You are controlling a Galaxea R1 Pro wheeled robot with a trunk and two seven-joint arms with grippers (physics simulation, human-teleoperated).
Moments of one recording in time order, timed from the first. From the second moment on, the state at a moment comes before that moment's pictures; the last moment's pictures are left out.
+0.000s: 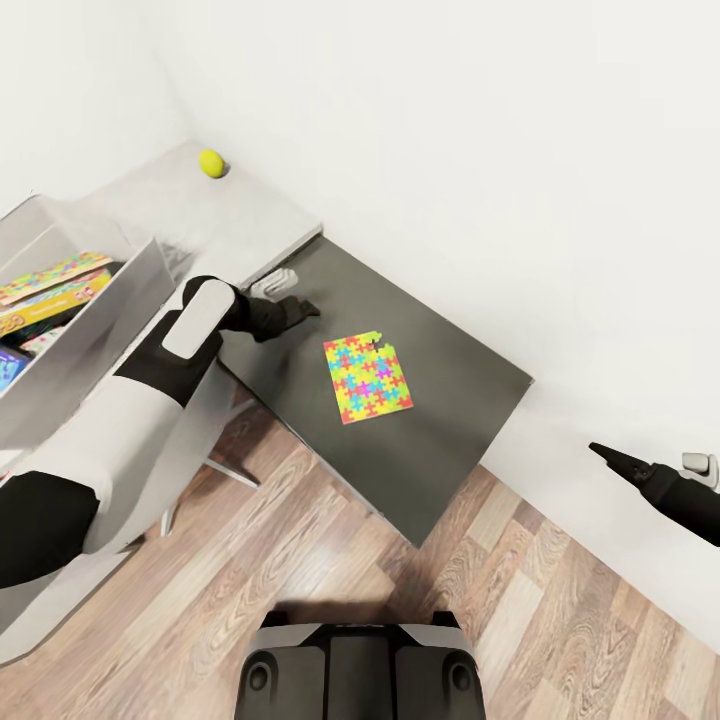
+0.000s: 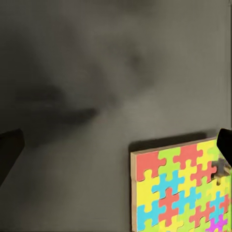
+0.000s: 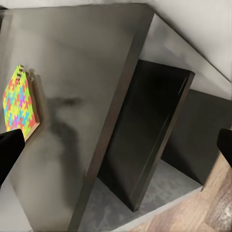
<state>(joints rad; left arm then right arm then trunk) -1.39 0.07 -0.40 -0.86 1.24 0.80 0.52 -0.27 -0.45 -0.48 -1.56 -0.94 0.87 0.51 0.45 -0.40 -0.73</state>
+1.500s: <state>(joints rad) -1.39 0.06 -0.40 -0.87 1.24 0.81 0.53 -0.27 -0.45 -0.48 -1.57 -0.94 0.87 0.52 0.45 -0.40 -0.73</state>
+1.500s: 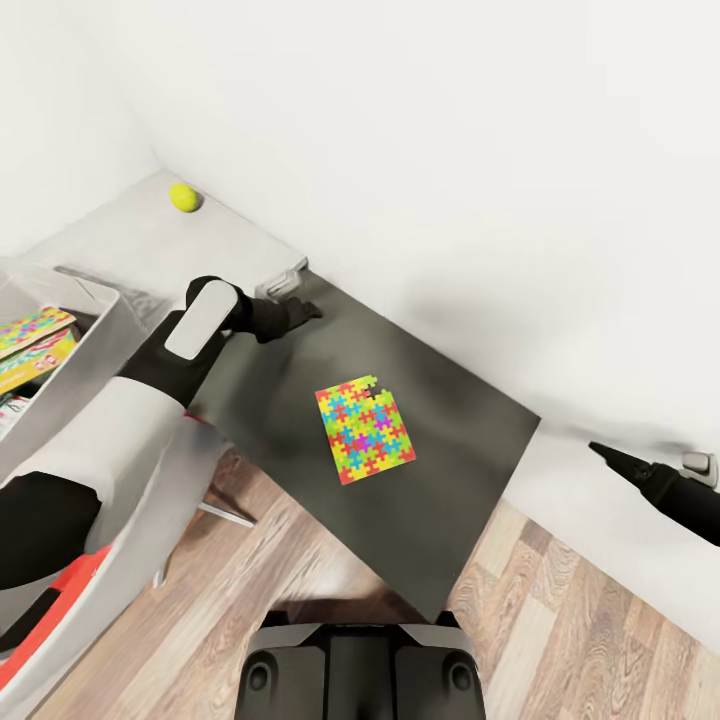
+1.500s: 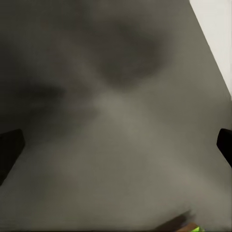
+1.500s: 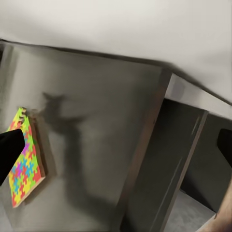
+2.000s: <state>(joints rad) -1.39 0.07 -0.40 -0.87 1.24 0.81 0.53 -0.27 -0.45 -0.48 -1.57 -0.94 0.87 0.52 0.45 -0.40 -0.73</state>
